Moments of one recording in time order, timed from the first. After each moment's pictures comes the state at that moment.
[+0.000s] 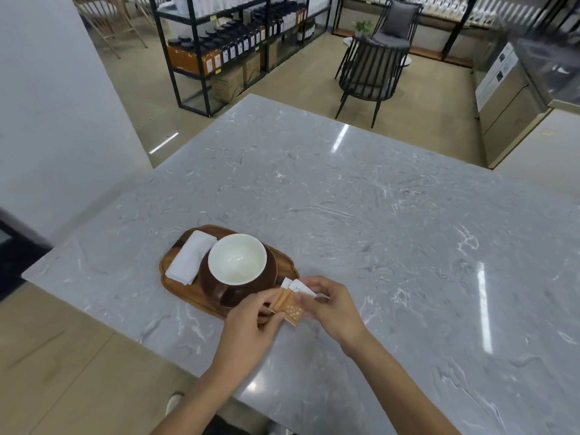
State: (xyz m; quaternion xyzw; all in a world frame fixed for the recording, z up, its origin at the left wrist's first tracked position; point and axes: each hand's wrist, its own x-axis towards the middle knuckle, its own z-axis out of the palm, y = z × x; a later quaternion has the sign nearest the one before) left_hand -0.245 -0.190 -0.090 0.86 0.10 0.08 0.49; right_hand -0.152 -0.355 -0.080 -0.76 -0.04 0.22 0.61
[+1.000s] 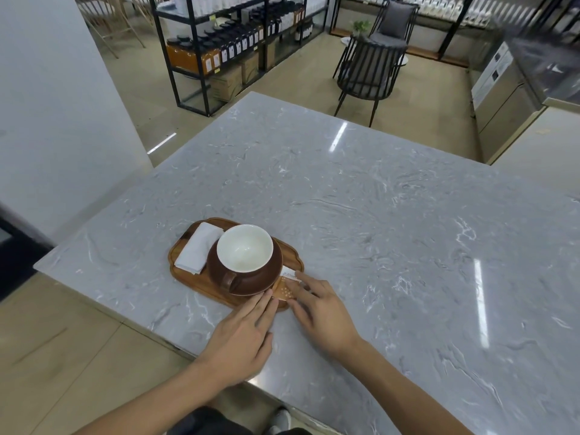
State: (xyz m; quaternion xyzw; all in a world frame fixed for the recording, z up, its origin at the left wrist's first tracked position) left_hand -0.276 -0.158 -0.129 0.99 -0.10 0.01 0.07; right_hand -0.182 -0.349 -0.112 -0.92 -0.32 0.00 0.25
